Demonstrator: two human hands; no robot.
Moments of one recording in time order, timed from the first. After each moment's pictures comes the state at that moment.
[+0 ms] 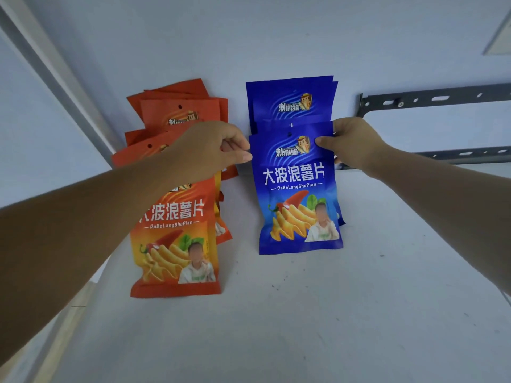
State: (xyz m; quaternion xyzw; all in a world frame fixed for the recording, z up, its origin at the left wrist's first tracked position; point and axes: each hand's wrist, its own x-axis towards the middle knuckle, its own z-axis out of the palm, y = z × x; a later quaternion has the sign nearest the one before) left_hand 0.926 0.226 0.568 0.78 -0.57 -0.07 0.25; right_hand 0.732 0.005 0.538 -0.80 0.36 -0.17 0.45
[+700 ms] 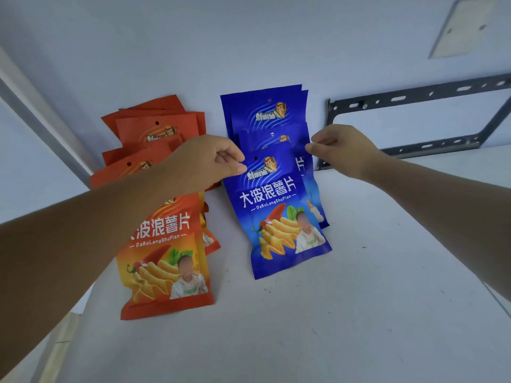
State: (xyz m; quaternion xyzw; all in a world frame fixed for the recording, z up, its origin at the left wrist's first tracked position) left_hand 0.918 0.212 0.566 0.75 -0.58 -0.15 0.27; right_hand 0.695 0.015 0.547 -0.83 0.37 -0.20 0.37
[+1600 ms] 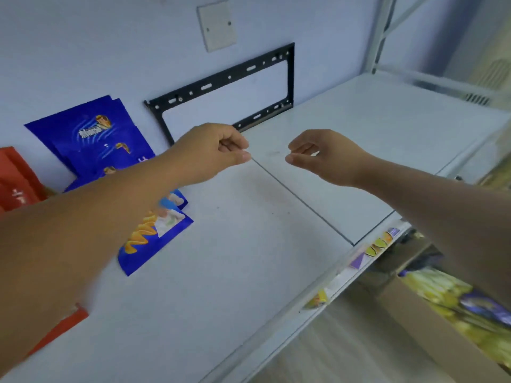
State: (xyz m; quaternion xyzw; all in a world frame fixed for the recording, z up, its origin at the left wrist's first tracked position) left_hand 0.643 0.124 0.580 0.62 -0.73 -0.20 0.23; right_hand 0.382 0.074 0.540 -0.80 0.47 -0.23 0.29
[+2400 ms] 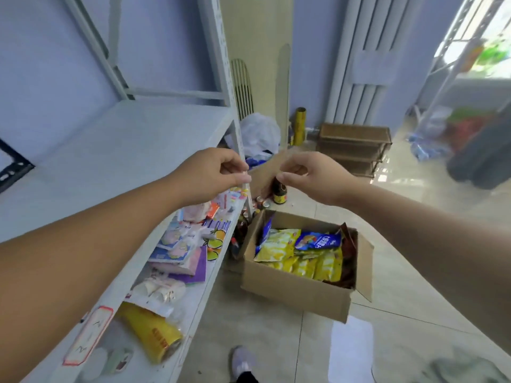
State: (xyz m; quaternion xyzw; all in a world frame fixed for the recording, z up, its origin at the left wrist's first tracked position) left_hand 0.122 0.090 0.541 0.35 -0.88 -0.30 0.10; right_hand -0.096 0.209 0.509 -0.60 0.71 -0.29 0.23
